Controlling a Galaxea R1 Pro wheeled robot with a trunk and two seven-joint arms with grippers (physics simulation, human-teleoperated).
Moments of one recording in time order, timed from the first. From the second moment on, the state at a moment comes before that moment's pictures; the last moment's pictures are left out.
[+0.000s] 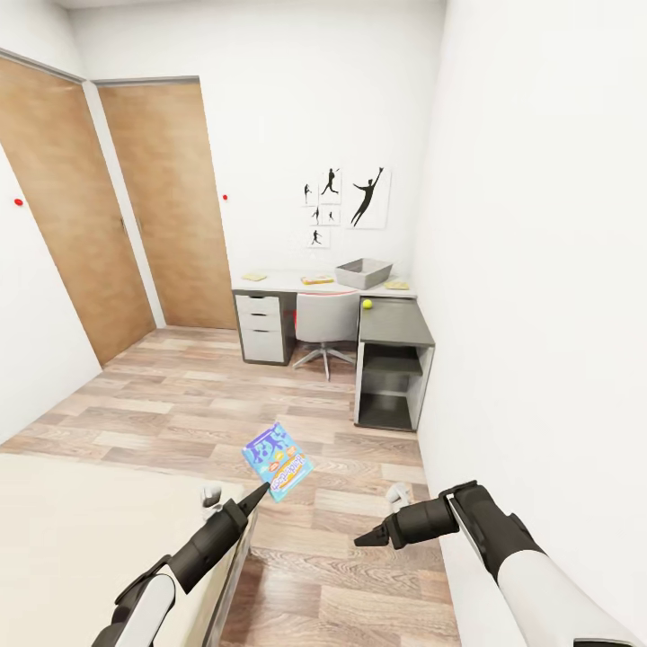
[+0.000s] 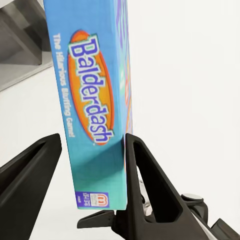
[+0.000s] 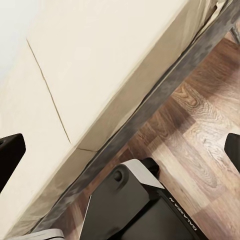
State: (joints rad) left arm -0.18 0.02 0.00 -1.17 0.91 0.41 -0.67; right arm -0.68 -0.05 -0.03 -0.56 0.35 0.57 1.26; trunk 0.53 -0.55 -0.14
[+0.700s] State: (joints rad) left arm -0.18 0.02 0.00 -1.17 0.91 0.41 -0.67; right arm -0.68 -0.05 -0.03 -0.56 0.35 0.57 1.26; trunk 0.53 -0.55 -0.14
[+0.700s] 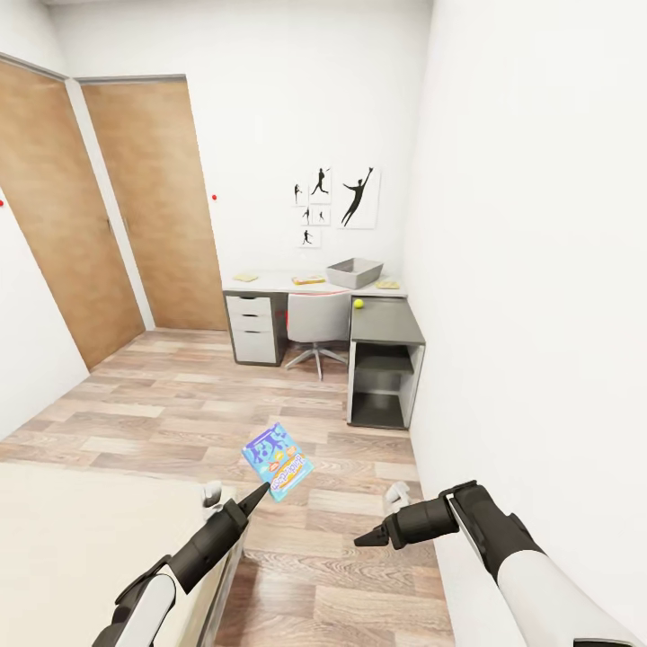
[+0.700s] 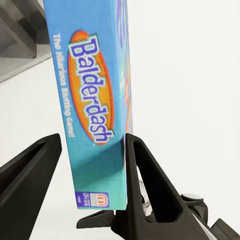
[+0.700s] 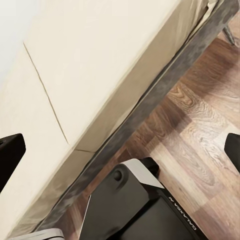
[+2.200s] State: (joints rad) left arm -0.19 0.02 0.00 -1.17 0.91 0.41 -0.67; right arm -0.68 -0.05 -0.03 -0.56 0.35 0.57 1.26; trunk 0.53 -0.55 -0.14
